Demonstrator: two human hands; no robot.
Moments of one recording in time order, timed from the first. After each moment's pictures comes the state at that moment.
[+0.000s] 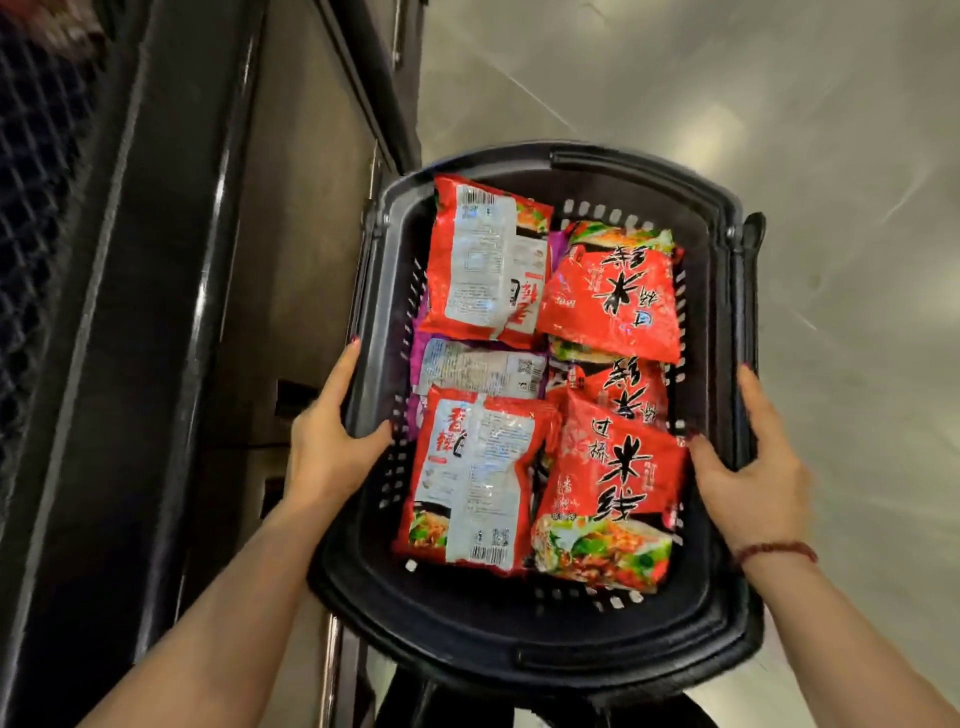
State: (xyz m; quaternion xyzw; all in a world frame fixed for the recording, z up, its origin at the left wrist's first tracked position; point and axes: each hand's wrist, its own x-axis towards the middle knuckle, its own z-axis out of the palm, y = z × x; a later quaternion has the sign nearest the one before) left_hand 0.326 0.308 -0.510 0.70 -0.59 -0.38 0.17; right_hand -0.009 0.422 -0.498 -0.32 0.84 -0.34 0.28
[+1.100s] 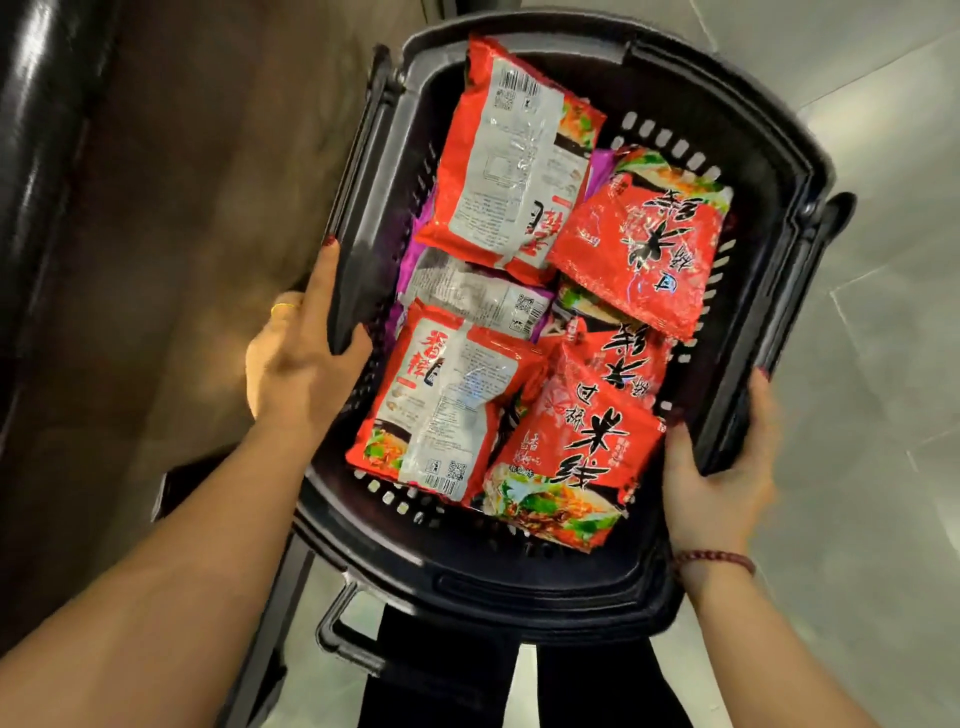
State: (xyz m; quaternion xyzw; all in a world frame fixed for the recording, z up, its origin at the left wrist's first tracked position) left_hand 0.316 0.133 -0.629 0.81 -0.56 -0.17 0.00; right_hand -0.003 0.211 -0.644 -0.39 0.80 -0.36 0.28
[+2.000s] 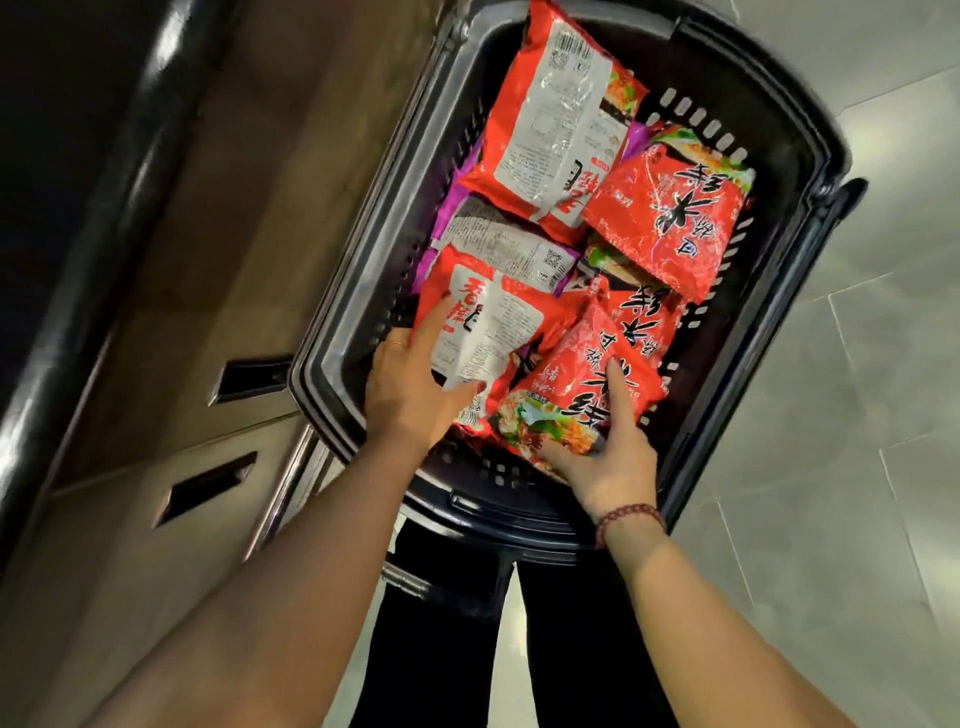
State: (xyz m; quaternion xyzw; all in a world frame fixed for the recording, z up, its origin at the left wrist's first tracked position) left_hand 0.256 0.216 -0.641 0.80 -0.50 -0.33 0.10; right_hand 0.053 0.242 -0.626 -0.40 0.74 -0.13 0.52
